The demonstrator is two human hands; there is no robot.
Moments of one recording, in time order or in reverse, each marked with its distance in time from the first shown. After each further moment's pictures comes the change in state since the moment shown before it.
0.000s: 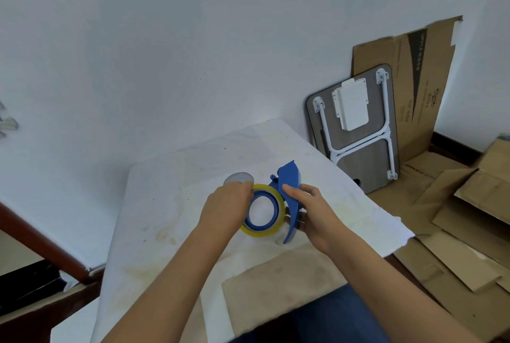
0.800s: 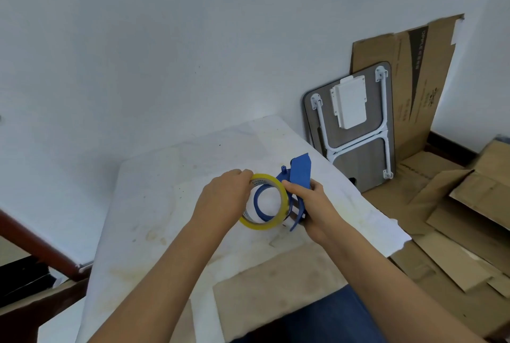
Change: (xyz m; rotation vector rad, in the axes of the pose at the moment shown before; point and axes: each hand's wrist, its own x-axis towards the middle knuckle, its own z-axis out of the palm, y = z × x) left_hand 0.004 0.012 -0.020 0.057 0.090 0.047; right_hand 0.022 -0.008 -0.006 0.054 0.127 0.017
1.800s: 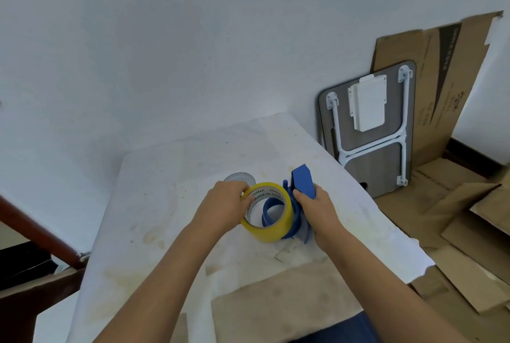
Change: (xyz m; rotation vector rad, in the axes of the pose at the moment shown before) left_hand 0.019 -0.022 0.029 -0.354 -0.213 -0.220; right_hand 0.037 0.004 0.008 -0.478 0.115 -0.174
